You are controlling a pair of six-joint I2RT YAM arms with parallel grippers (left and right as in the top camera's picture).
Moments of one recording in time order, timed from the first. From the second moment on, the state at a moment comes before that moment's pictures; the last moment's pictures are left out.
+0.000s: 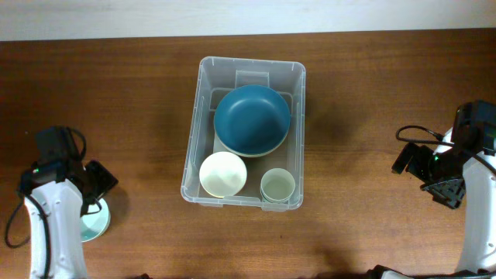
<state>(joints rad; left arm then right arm) 0.42 1.36 1.00 -0.99 -0.08 -0.39 -0.41 1.40 1.27 -1.38 -0.07 0.26</state>
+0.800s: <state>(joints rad) 0.45 1.69 0.98 -0.89 -0.02 -0.39 -0.41 1.40 1.27 -1.38 -0.07 0.27</state>
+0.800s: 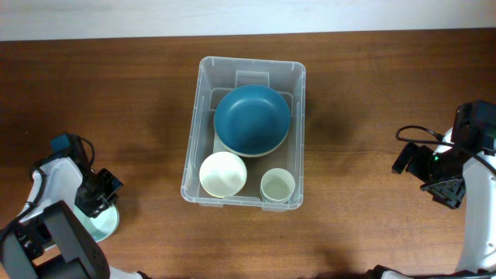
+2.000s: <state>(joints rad) -0.70 1.76 1.54 -1.17 -0.11 -0.39 -0.41 1.40 1.27 -1.38 -0.07 0.26</state>
